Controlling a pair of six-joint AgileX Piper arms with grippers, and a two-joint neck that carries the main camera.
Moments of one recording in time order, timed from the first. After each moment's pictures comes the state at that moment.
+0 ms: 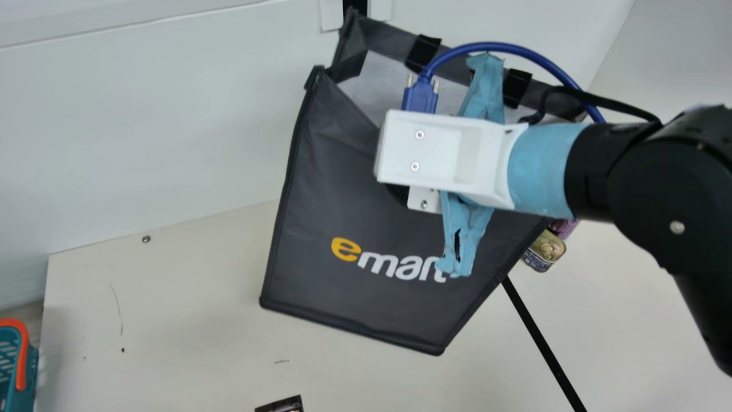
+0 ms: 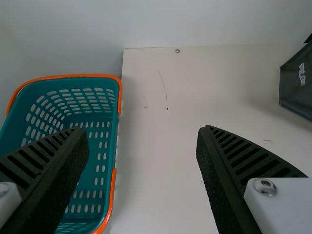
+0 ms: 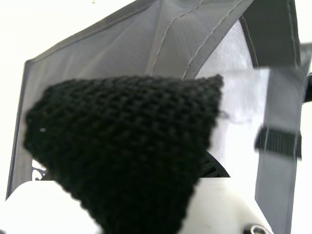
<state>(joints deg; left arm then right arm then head) -1.7 43.4 -69.0 -1.5 69.5 2.6 16.1 76.5 -103.7 8.3 67.6 -59.9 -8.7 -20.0</state>
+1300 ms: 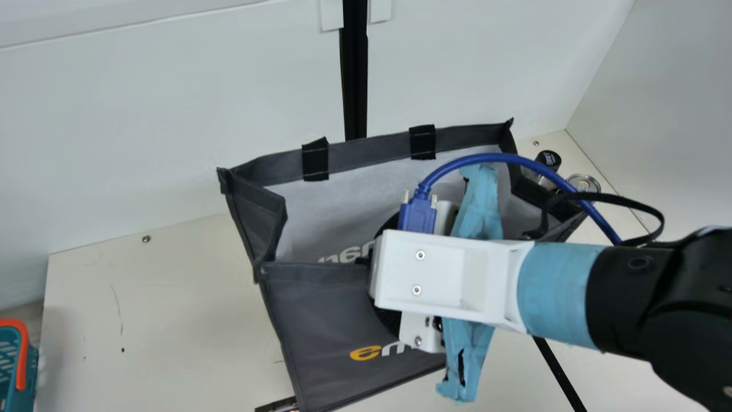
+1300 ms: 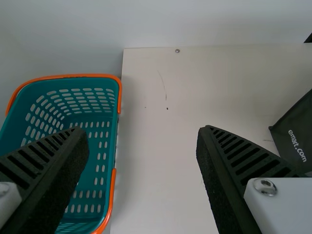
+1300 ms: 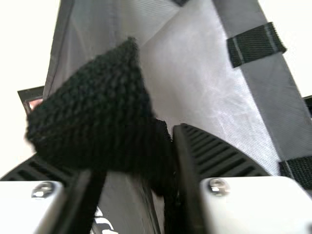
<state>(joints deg) -1.7 43.4 -69.0 -1.5 69.5 2.6 29.0 66.2 -92.0 5.1 69.7 -44.9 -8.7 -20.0</state>
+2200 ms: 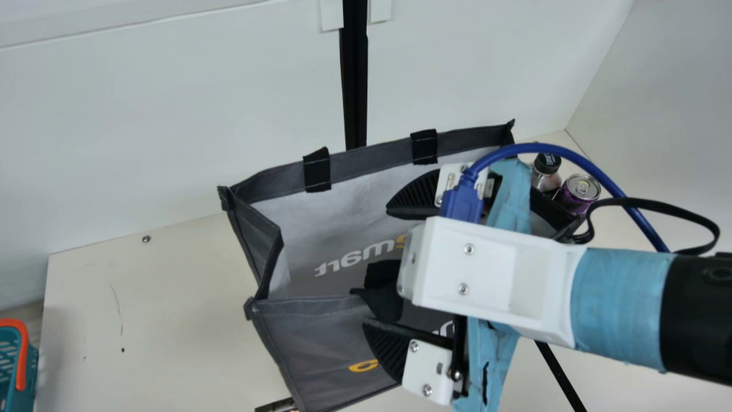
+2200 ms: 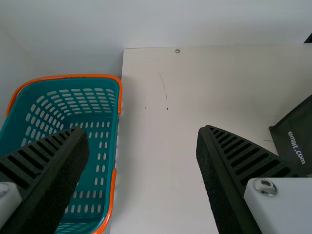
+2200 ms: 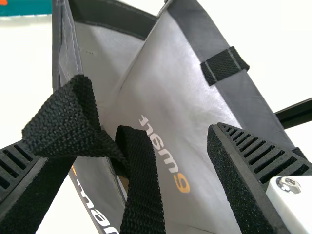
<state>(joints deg) -1.7 43.4 -69.0 -1.5 69.5 2.6 25.5 63.6 -94.2 11.7 69.9 -43.6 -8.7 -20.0</state>
